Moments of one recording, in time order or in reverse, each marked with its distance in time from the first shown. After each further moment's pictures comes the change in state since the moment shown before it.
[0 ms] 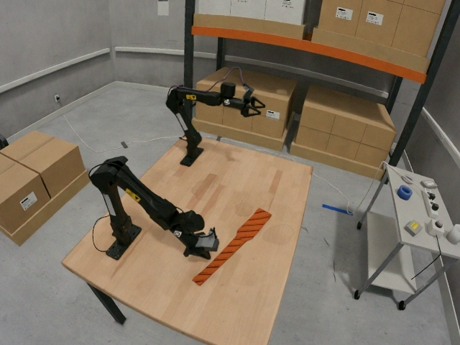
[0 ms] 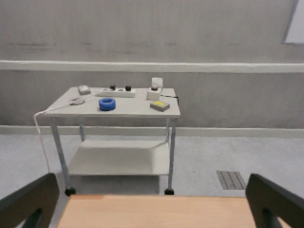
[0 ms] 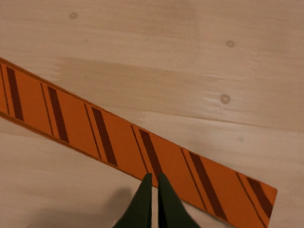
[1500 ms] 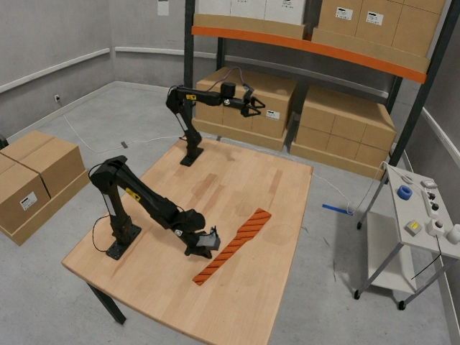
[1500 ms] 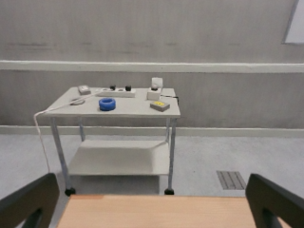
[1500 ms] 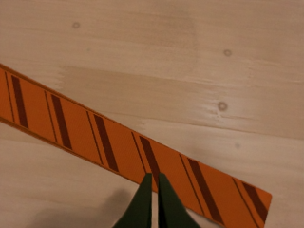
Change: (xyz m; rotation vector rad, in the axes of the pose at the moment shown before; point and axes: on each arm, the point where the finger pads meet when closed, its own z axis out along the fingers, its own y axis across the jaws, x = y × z) left arm 0.000 0.000 0.000 0.000 0.000 0.000; right arm -0.008 0.000 -0.003 0.000 -0.007 0.001
